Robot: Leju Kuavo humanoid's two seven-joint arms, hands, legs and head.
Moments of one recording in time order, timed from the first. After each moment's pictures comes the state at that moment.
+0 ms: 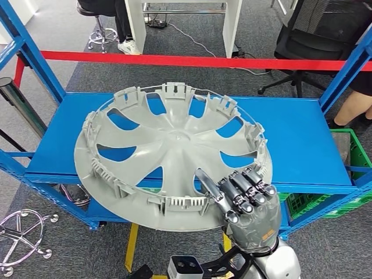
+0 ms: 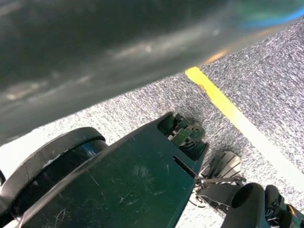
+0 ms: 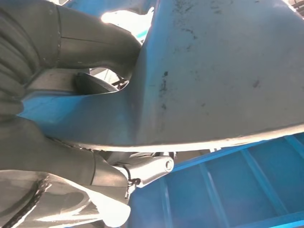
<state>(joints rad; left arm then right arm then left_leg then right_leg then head) -0.16 -0.27 0.55 -0.22 -1.17 0.15 -0.28 0.19 0.27 0.27 -2.14 1.57 -0.69 -0.55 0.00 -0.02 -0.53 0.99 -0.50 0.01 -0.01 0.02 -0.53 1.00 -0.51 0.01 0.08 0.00</state>
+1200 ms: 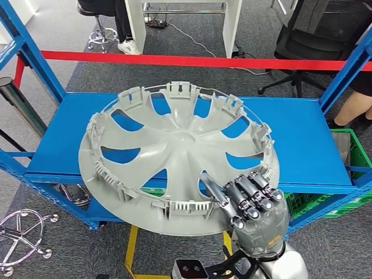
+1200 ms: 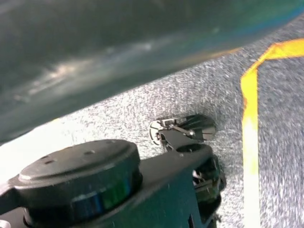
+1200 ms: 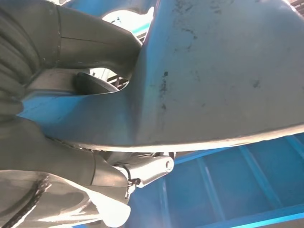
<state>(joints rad) -0.09 -0.21 0.90 -0.23 -0.83 0.17 -0.30 0.22 0.28 0.25 -2.18 1.57 -0.69 -0.59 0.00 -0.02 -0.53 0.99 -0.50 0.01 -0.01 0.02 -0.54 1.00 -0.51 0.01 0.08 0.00</state>
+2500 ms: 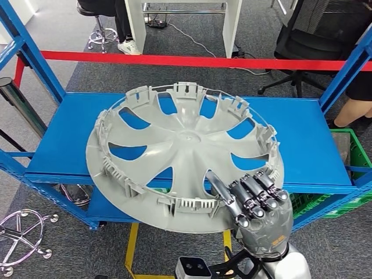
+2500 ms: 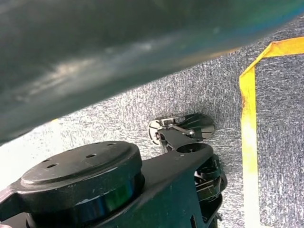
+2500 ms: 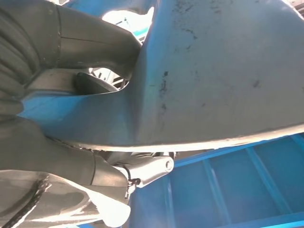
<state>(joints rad) -0.09 -0.21 0.96 -0.23 -0.91 0.14 -0.32 0.23 0.28 0.23 -2.19 1.57 -0.69 -0.58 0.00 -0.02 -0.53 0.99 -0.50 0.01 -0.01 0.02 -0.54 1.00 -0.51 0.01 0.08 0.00</state>
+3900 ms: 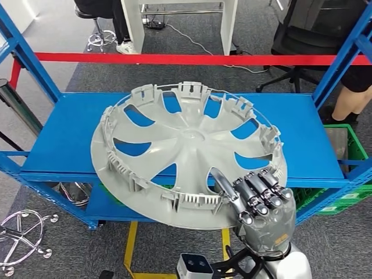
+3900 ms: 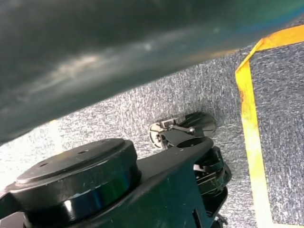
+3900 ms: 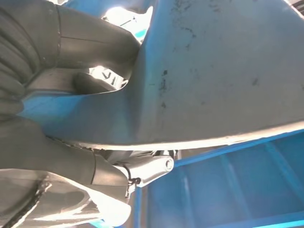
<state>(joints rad) -0.11 -0.21 0.94 -0.23 -0.95 0.15 -0.31 0.23 0.28 0.23 -2.19 1.57 -0.69 -0.55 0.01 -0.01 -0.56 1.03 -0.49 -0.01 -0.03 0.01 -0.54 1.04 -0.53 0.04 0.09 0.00</state>
